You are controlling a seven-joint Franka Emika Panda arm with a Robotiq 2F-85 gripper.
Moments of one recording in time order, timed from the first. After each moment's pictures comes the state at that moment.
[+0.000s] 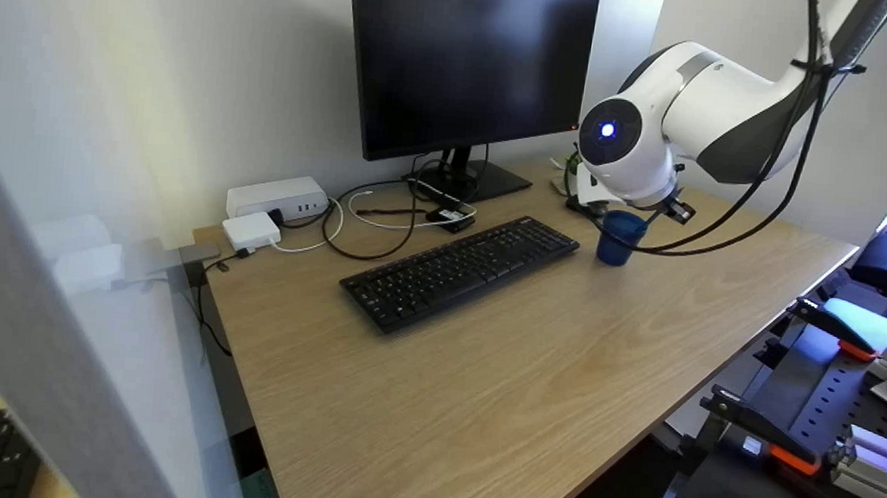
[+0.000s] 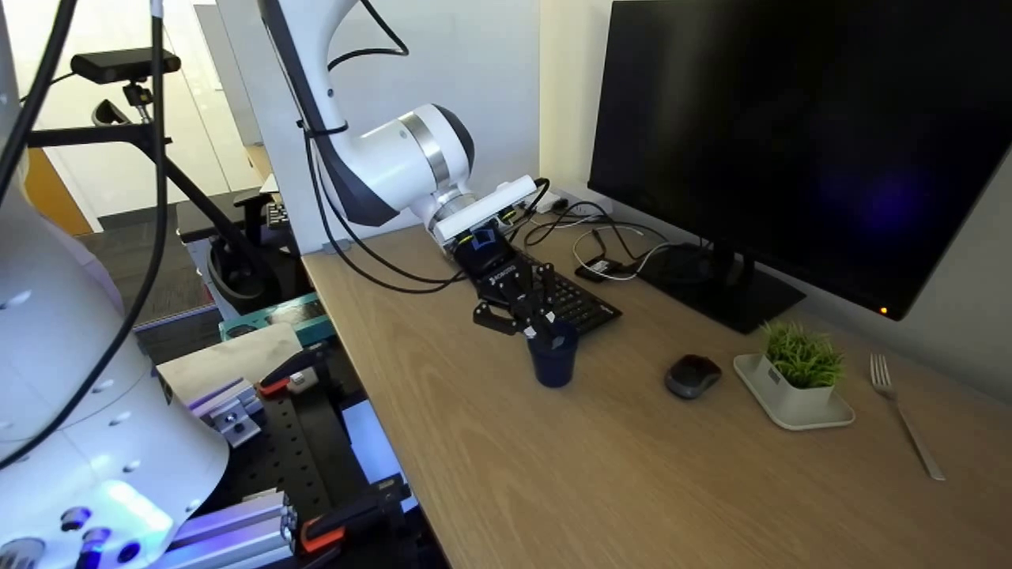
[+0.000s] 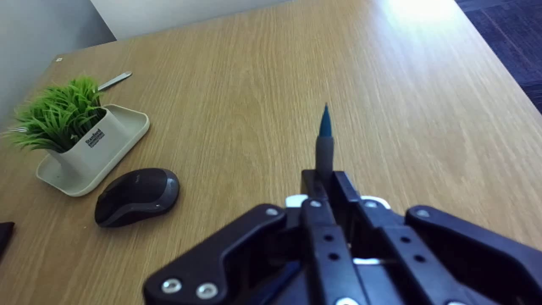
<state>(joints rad) 0.08 0.37 0.08 -2.46 -1.37 2.05 -0.09</state>
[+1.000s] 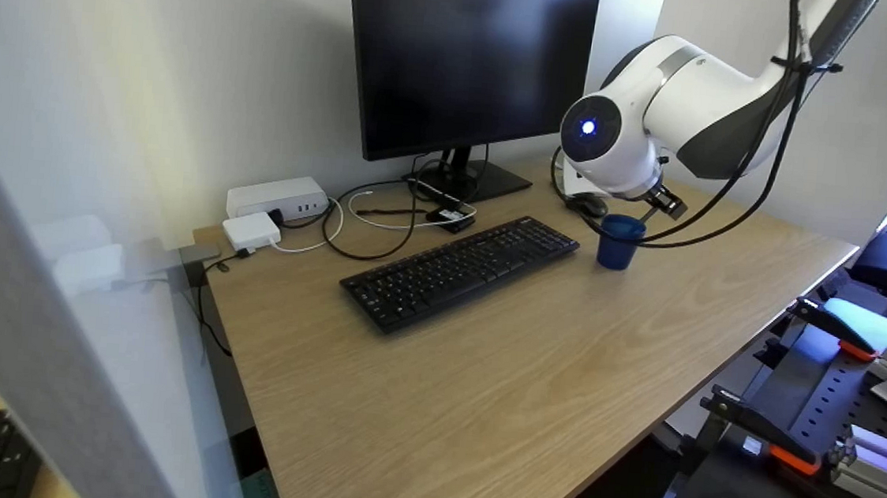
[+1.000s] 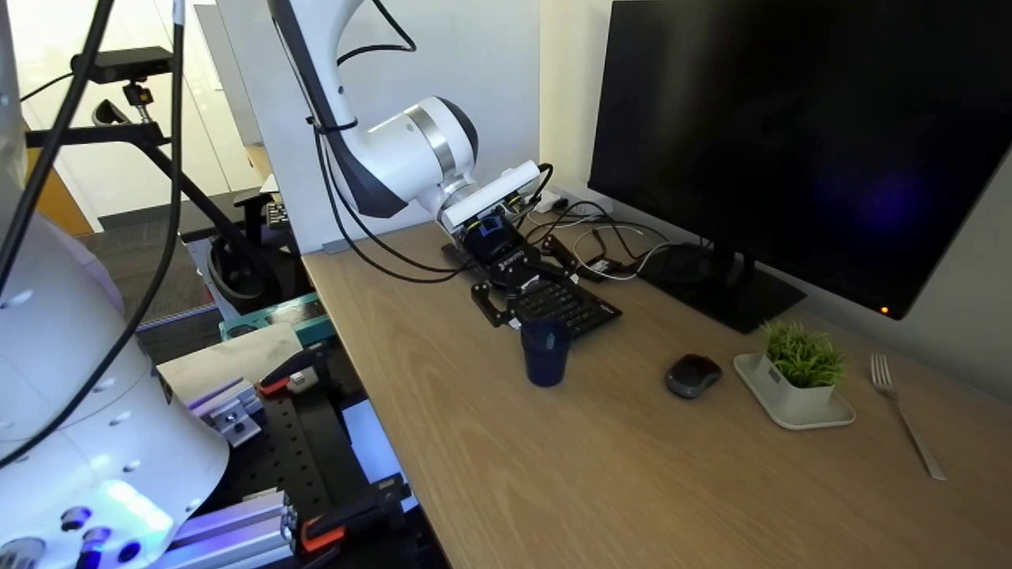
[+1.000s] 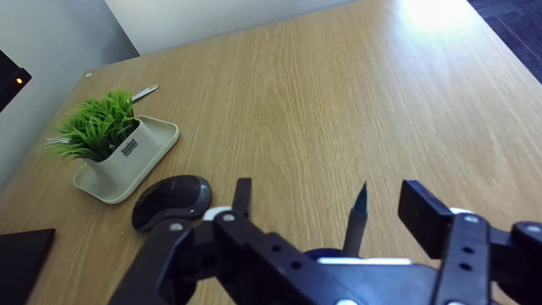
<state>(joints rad) 0.09 0.38 0.10 -2.40 -1.37 1.99 -0.09</state>
